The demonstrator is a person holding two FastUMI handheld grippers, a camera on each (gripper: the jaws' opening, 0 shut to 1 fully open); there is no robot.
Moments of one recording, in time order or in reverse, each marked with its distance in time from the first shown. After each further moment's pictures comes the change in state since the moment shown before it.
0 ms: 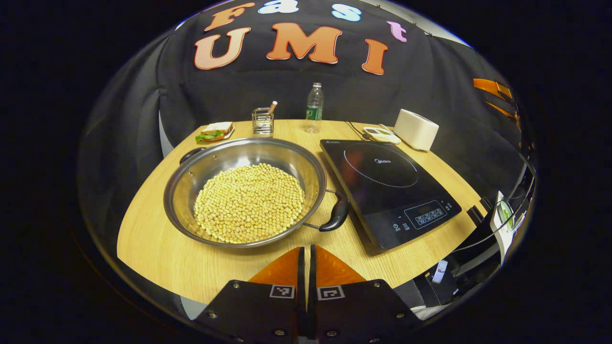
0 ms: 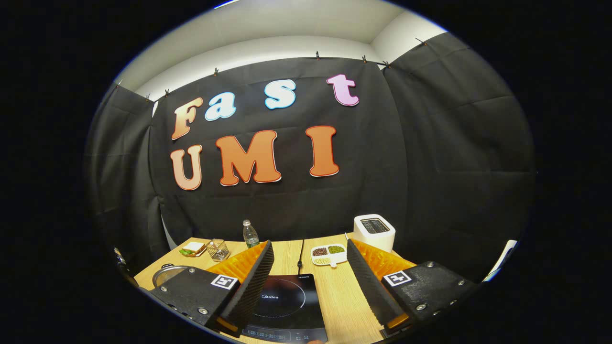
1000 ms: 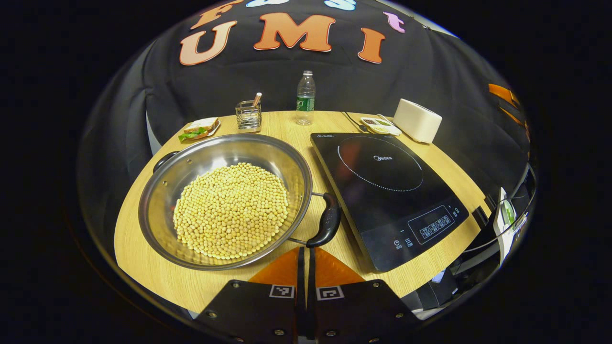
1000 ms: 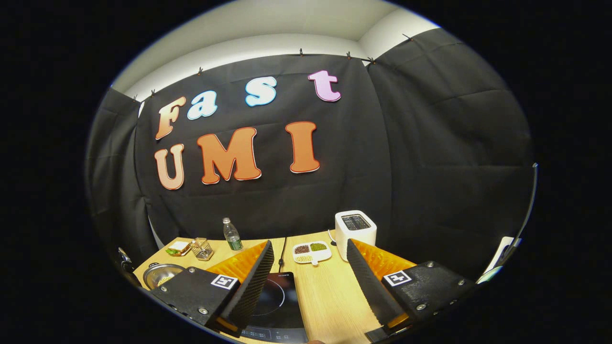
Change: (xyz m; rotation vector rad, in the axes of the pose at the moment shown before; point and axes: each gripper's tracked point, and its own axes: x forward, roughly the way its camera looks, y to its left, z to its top) left arm 0.044 -0.019 0.021 0.043 0.029 0.004; right arm 0.007 -0.047 -0.006 0.009 0.003 -0.078
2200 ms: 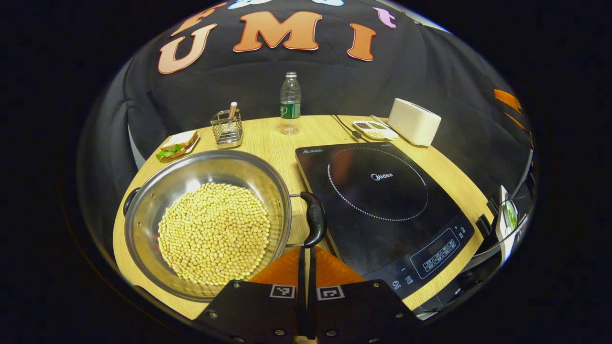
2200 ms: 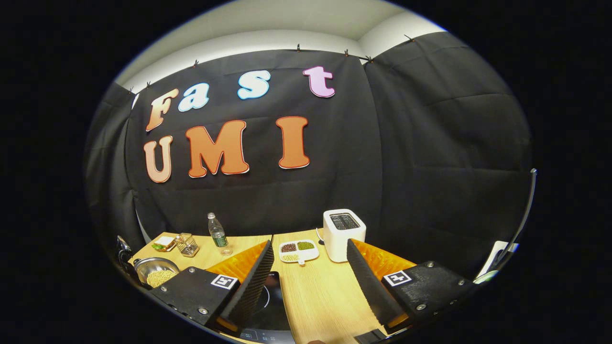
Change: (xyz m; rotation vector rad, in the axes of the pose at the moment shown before) left arm 0.057 -0.017 0.049 0.050 -0.013 -0.048; right arm 0.020 -0.015 -0.011 -0.034 0.025 -0.064
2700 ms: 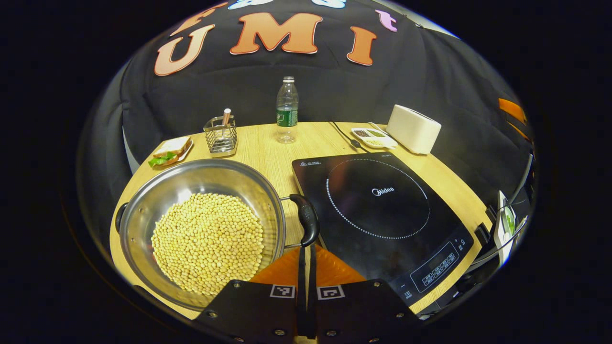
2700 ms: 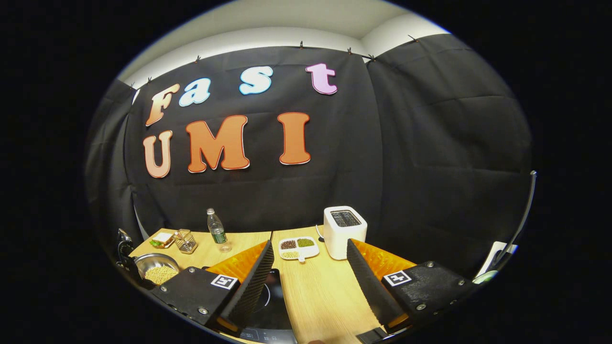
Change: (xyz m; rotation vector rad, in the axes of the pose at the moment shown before) left arm 0.015 -0.001 0.023 -0.012 -0.040 -0.023; right arm -0.002 0.010 -0.007 -0.015 0.021 -0.012
